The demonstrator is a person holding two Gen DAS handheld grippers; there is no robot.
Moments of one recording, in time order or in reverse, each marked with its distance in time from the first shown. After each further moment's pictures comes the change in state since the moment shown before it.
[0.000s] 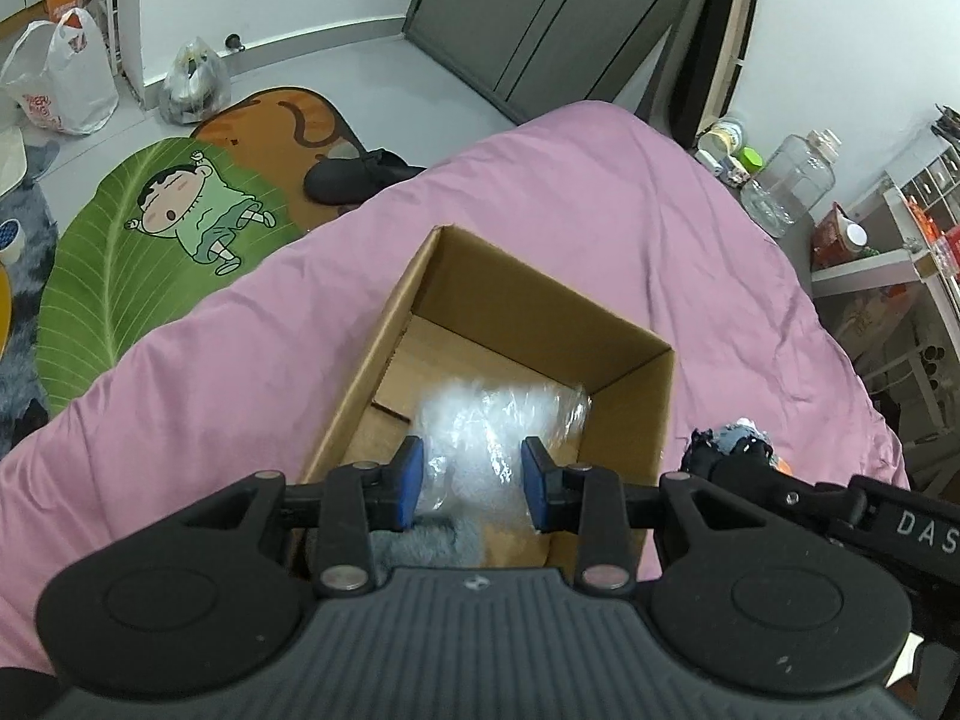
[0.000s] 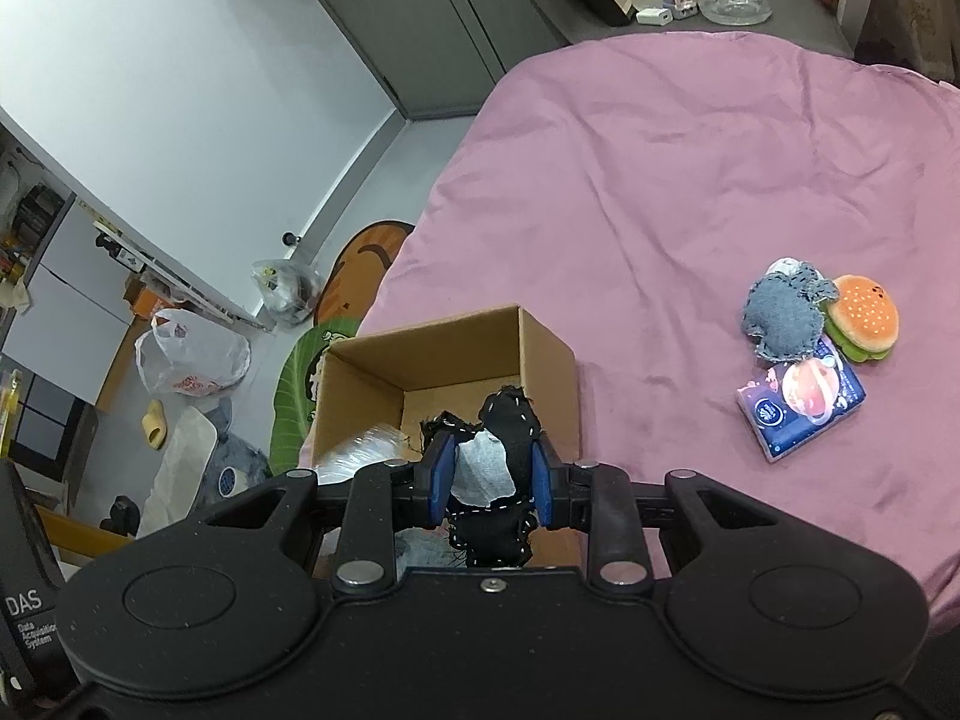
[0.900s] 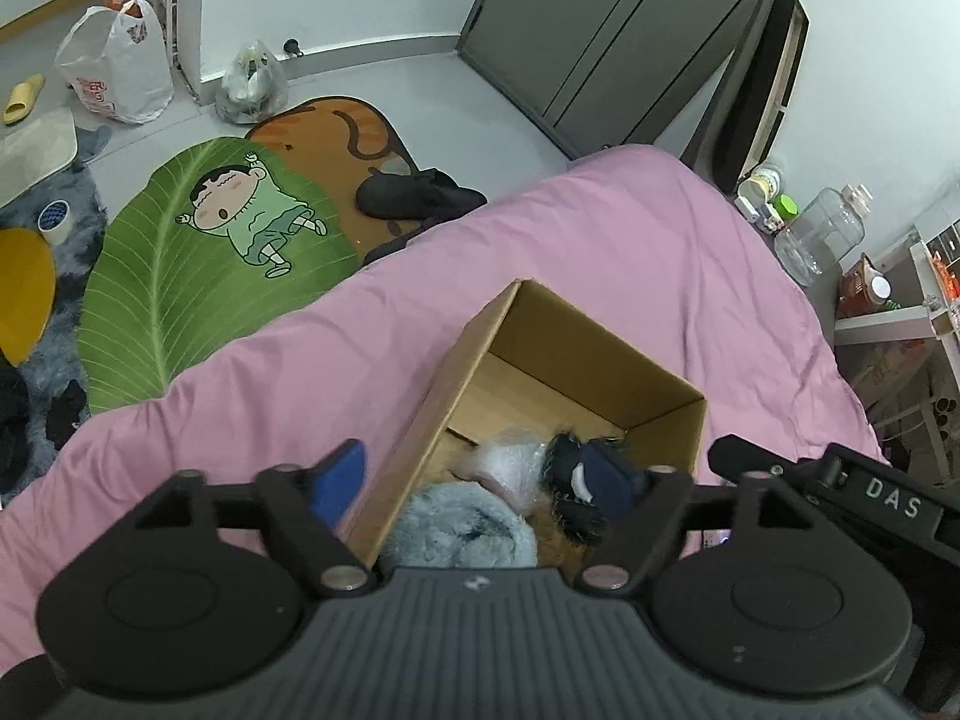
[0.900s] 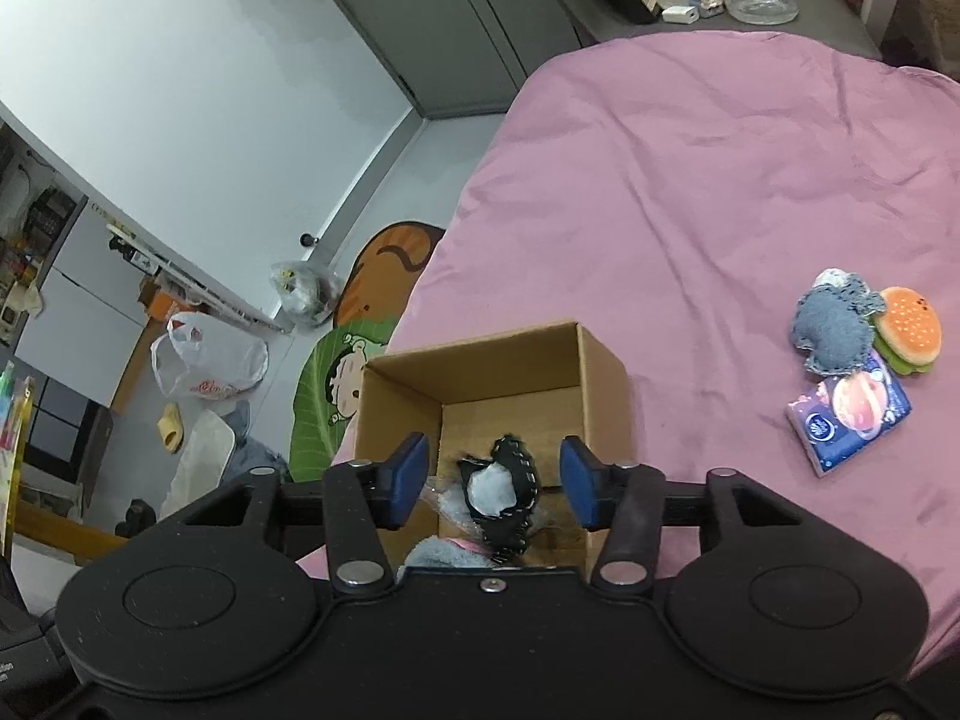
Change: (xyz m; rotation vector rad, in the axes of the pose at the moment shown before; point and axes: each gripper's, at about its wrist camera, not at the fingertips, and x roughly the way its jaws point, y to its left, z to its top) left arm -0.038 0.026 0.014 -0.083 -0.026 0.044; right arm 0.004 0.019 0.008 0.004 -0.001 0.031
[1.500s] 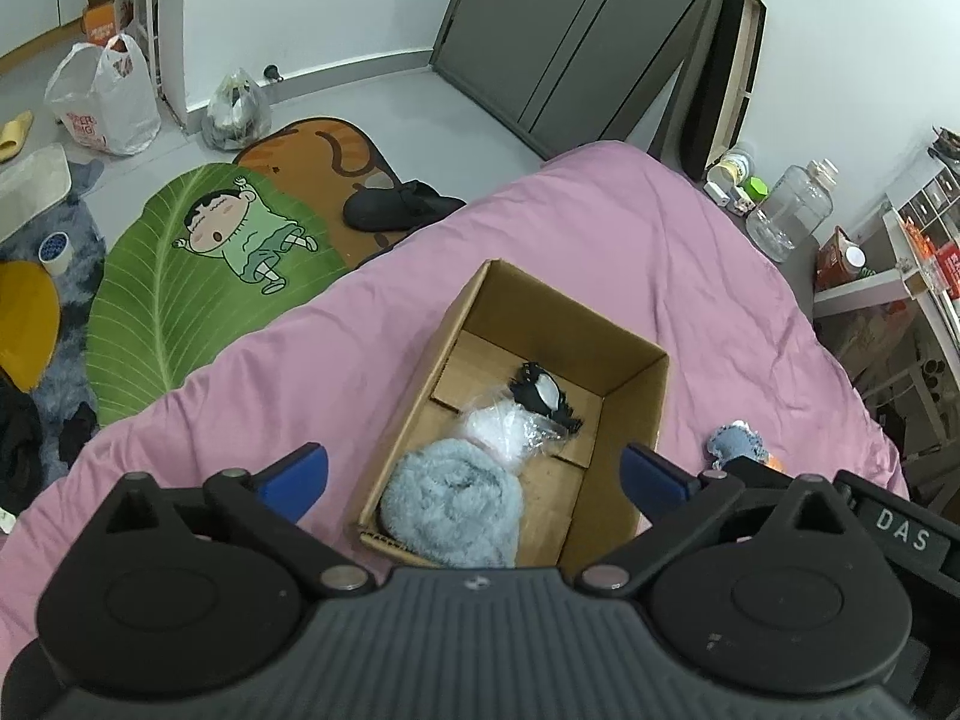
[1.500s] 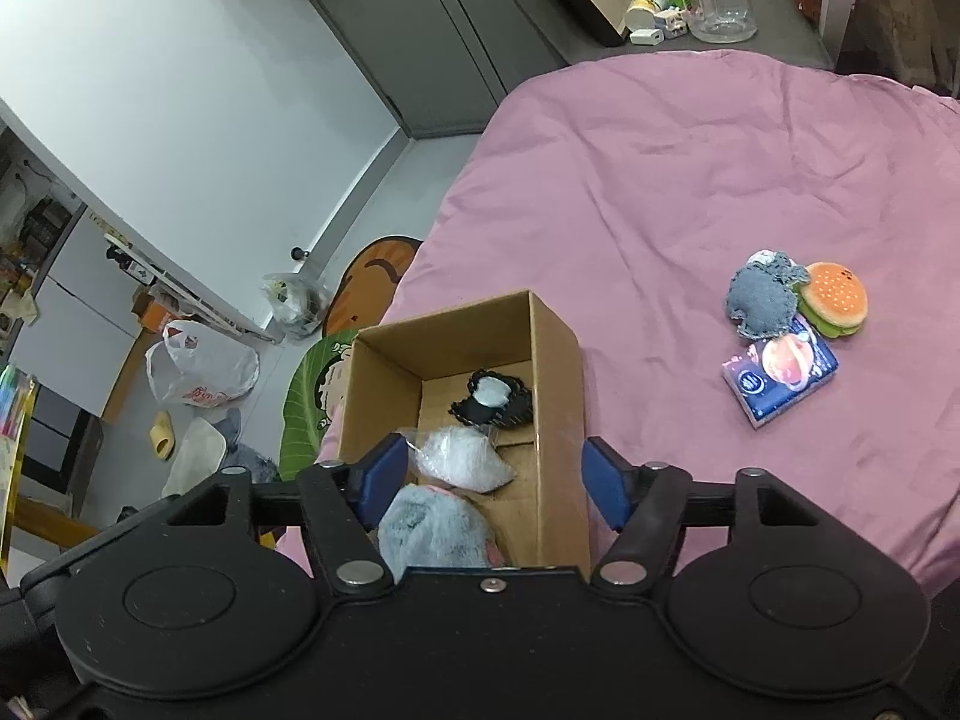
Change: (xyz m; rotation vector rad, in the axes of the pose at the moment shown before) left arm -0.035 -0.010 -0.025 0.080 -0.031 0.003; right arm -0.046 -0.012 -0.033 0.001 -0.045 -0.027
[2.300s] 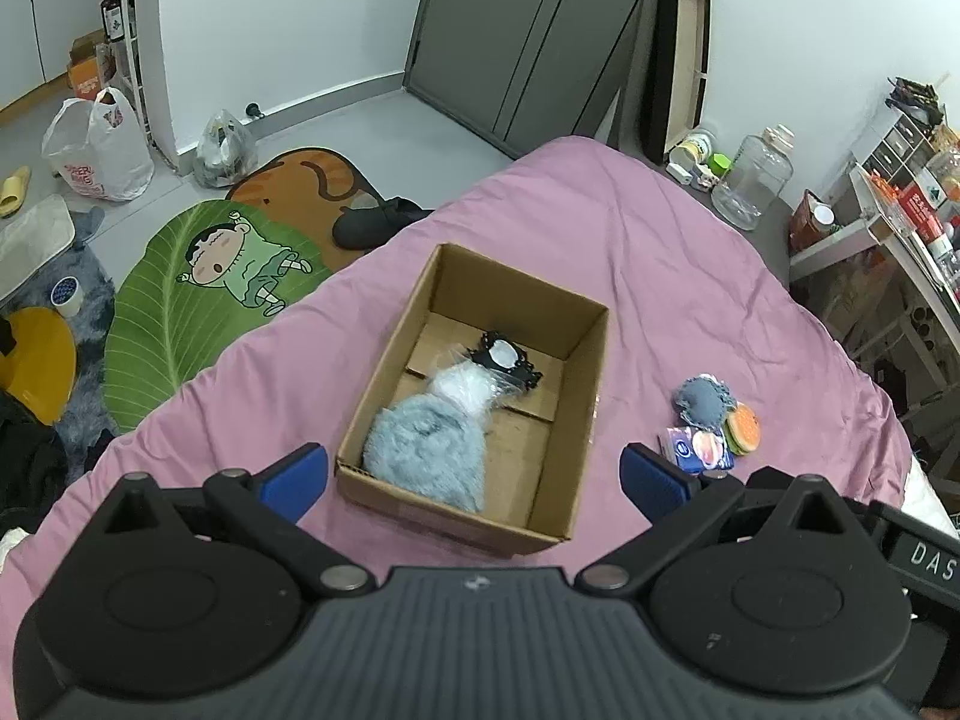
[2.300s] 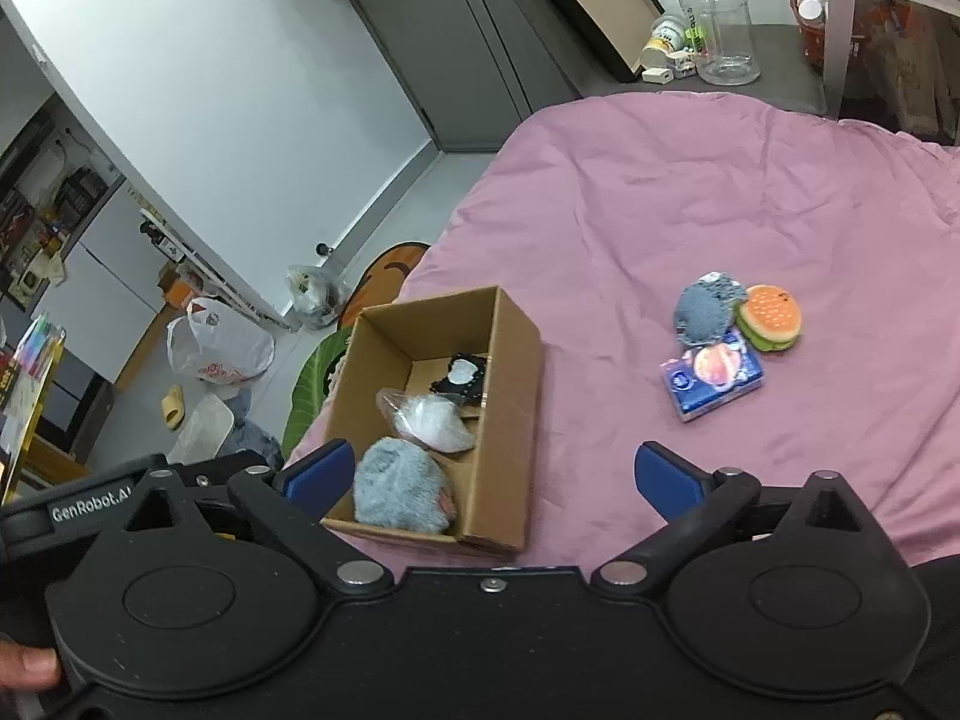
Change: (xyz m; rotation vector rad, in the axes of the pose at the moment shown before) left arm -0.048 -0.042 -0.036 0.108 -0.034 0.024; right arm -0.065 -0.039 -0.018 -0.102 -0.037 0.039
